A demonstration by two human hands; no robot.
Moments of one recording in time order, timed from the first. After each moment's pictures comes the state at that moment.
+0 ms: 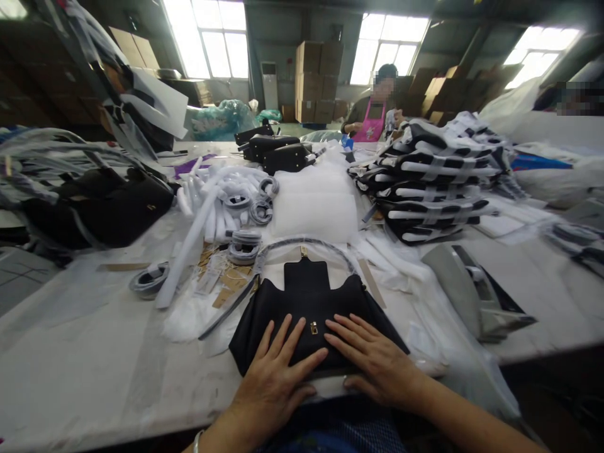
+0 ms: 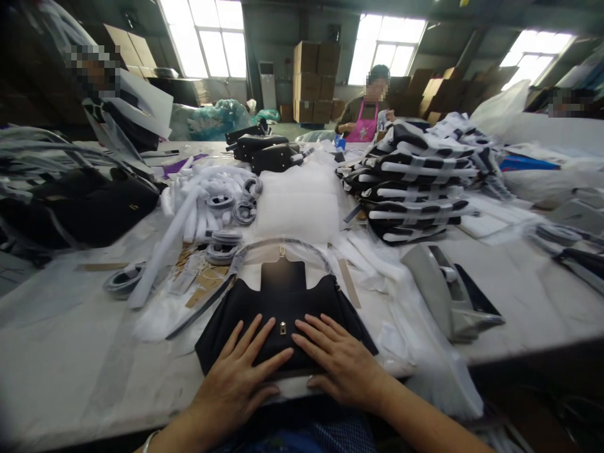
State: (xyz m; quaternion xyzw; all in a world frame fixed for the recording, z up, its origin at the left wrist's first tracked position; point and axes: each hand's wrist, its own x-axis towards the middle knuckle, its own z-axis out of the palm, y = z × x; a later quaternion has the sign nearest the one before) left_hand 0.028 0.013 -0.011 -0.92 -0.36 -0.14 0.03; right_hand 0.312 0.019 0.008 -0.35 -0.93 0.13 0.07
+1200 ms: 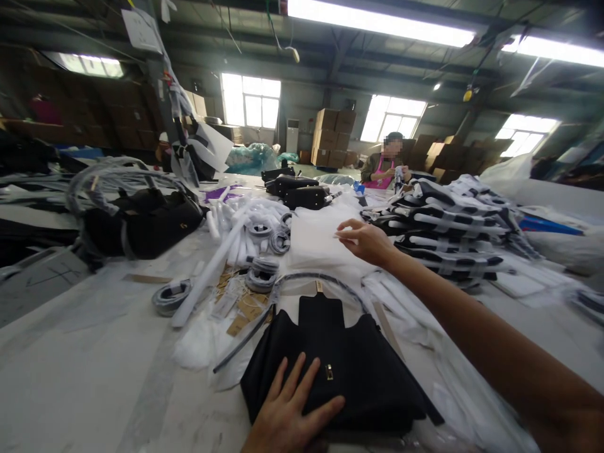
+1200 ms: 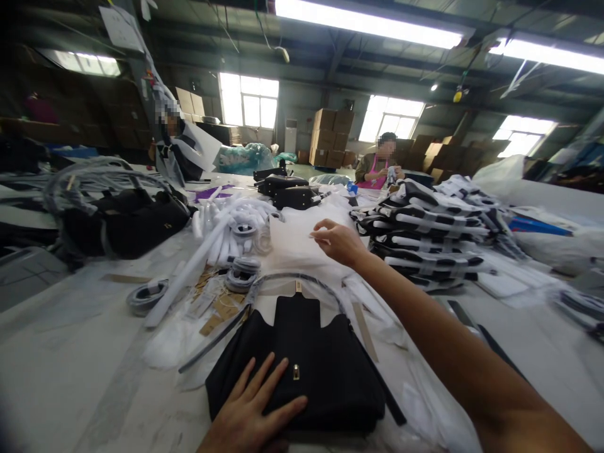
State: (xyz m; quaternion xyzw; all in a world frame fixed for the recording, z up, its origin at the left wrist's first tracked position) left_hand 0.027 0.026 -0.043 -0.88 -0.34 -0.29 0.17; right_hand 0.270 0.261 0.160 -0.50 -0.85 -0.15 0.08
